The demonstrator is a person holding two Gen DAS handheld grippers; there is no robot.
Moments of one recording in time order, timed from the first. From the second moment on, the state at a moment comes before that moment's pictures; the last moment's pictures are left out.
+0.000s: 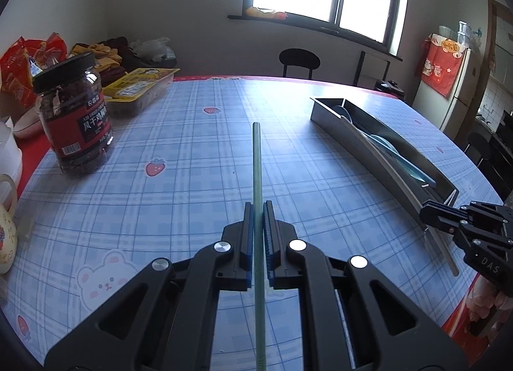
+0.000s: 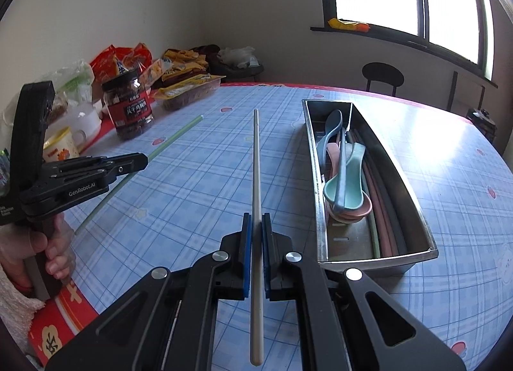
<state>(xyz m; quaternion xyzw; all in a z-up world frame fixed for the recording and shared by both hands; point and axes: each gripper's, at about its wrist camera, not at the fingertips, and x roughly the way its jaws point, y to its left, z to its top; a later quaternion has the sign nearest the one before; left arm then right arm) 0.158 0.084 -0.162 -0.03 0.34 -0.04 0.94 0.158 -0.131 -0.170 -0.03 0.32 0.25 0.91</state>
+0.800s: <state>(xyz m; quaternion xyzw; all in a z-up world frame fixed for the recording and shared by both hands) 0.189 0.037 -0.114 -0.12 0.33 -0.02 0.94 0.233 -0.204 -0.126 0.11 0.29 0.30 0.90</state>
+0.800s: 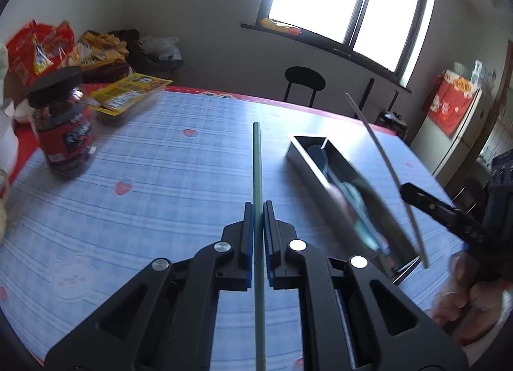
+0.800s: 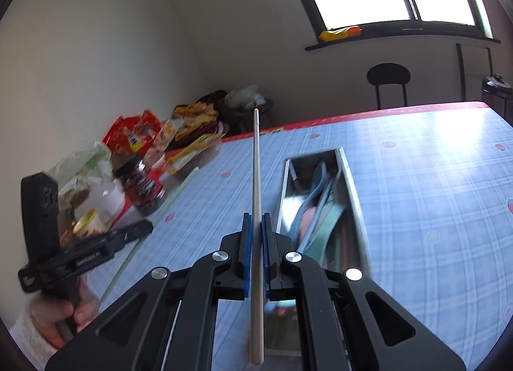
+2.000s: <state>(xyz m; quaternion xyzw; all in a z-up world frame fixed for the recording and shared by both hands) 0.306 -0.061 -0.169 -0.32 0.40 -0.07 0.86 0.280 -0.241 -0.178 0.17 0.36 0.24 0.88</state>
